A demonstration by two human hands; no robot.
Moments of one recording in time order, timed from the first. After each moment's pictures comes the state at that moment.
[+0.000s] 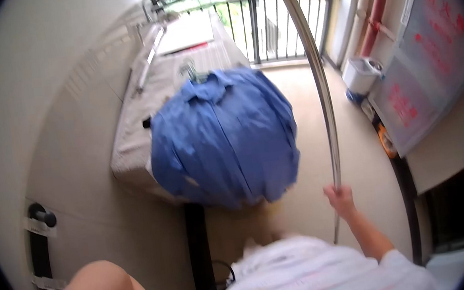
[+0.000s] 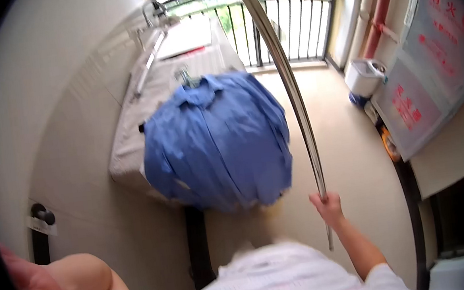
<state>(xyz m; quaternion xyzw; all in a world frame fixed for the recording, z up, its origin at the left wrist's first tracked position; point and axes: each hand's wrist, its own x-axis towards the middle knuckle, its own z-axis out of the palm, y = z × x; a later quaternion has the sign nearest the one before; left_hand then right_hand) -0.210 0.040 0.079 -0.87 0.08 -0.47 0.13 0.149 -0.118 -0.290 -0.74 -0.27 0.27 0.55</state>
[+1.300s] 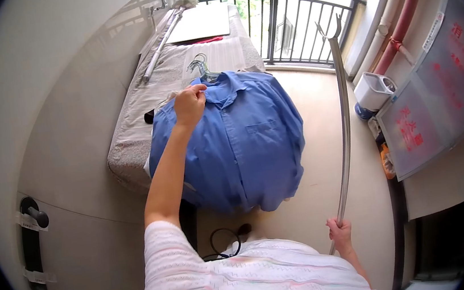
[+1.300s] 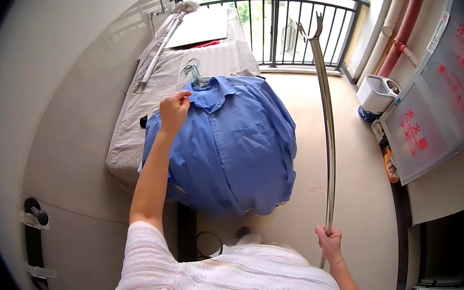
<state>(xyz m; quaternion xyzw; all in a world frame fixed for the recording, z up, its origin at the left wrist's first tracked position) 0.005 0.366 -0.166 -0.82 -0.36 -0.41 -0.17 0.147 -0.138 -0.296 -0.73 -0.10 0.32 0.60</state>
